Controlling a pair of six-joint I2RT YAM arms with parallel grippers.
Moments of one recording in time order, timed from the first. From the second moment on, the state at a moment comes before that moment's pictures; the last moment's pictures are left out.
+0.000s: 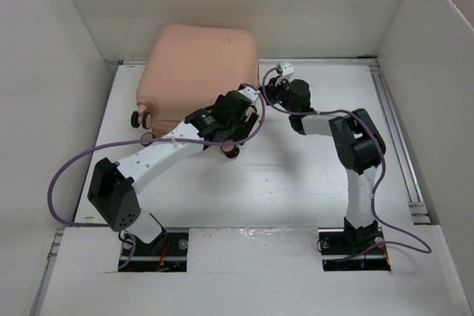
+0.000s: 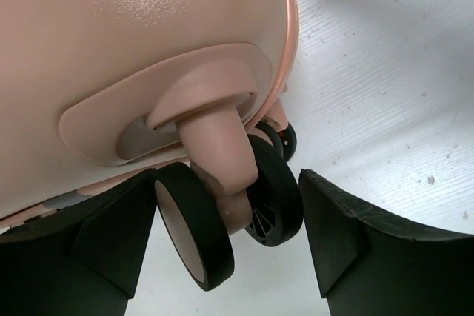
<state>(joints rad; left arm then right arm) -0.80 1.52 1.33 -0.65 -0.34 -0.09 0.37 2.10 1.23 0.79 -0.22 0.17</state>
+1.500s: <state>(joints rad) -0.78 1.29 1.13 -0.73 -0.18 0.24 0.27 2.32 1.74 0.39 -0.28 0.05</state>
